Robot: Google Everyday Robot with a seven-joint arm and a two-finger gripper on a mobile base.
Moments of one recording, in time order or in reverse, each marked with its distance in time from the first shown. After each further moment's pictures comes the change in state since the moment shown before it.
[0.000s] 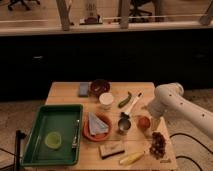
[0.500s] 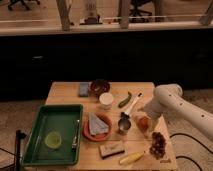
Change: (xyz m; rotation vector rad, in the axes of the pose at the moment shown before) arm -0.015 0.005 0.003 -0.008 -0.056 -0.064
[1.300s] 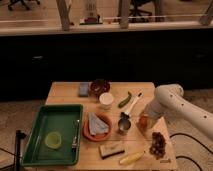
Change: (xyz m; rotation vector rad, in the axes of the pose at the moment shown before) arm -0.006 0.002 -0.012 0.000 0.008 -0.042
